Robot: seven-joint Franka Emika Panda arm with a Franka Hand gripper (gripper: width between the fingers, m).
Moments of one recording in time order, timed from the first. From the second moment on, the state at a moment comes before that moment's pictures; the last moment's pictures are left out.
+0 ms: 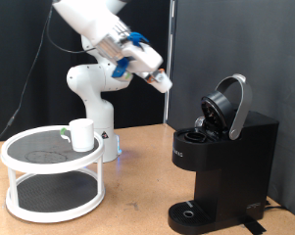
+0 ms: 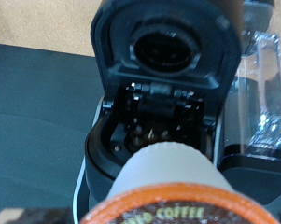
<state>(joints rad) 0.12 -0.26 -0.33 -2.20 0.77 1.87 1.84</state>
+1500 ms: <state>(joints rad) 0.15 -0.15 -0.21 -2.23 0.75 2.05 1.86</state>
